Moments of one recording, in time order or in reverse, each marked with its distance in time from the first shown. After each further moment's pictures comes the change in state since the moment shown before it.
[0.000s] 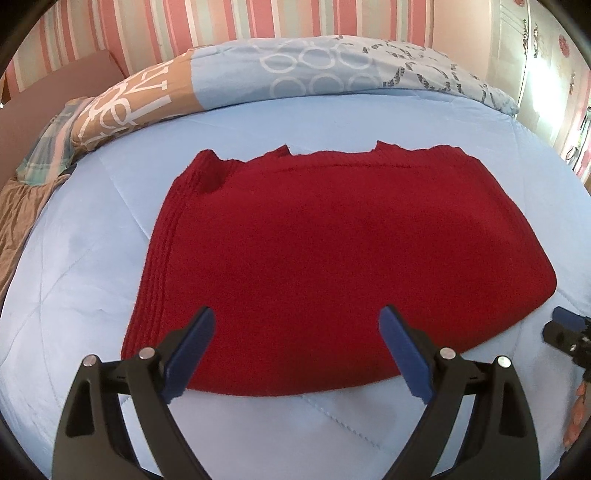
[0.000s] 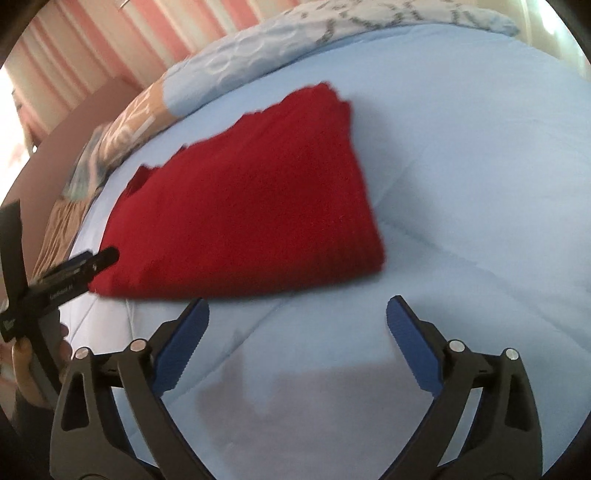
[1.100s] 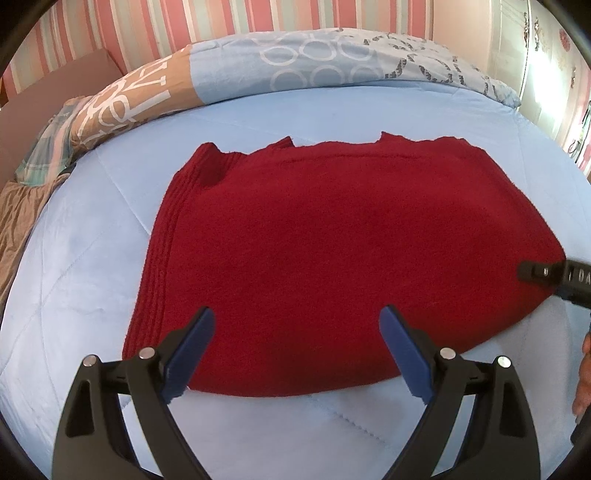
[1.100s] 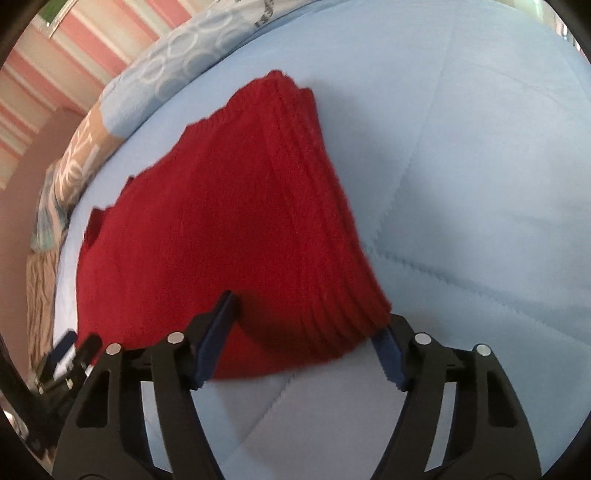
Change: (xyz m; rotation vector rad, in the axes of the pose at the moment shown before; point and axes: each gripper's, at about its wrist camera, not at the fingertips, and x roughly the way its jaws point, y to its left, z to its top) left arm 0.008 0.000 -0.001 0.009 0.027 0.020; right arm 0.034 -0.010 0.047 0.248 0.050 -0.095
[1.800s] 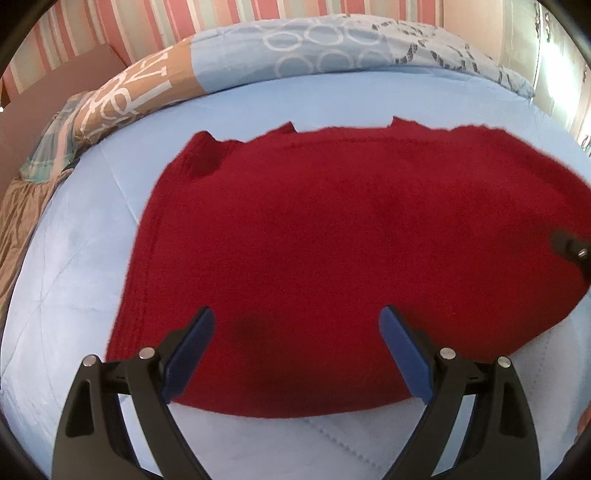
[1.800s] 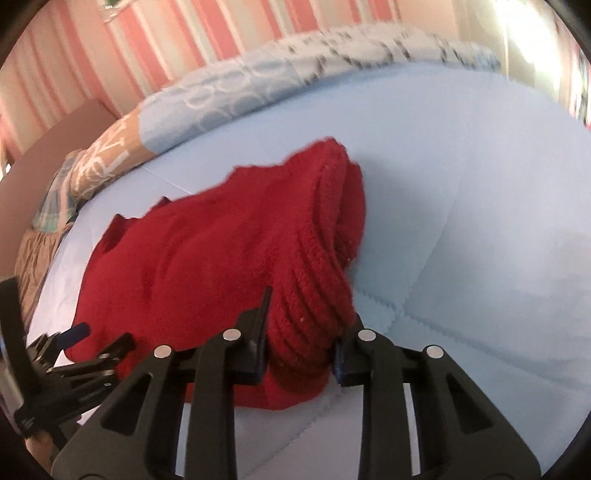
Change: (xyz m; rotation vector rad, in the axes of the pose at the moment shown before) left arm 0.028 -0.016 0.006 -0.003 0.053 0.056; right arm -0.024 0.052 -0.010 -0.235 -0.253 -0.032
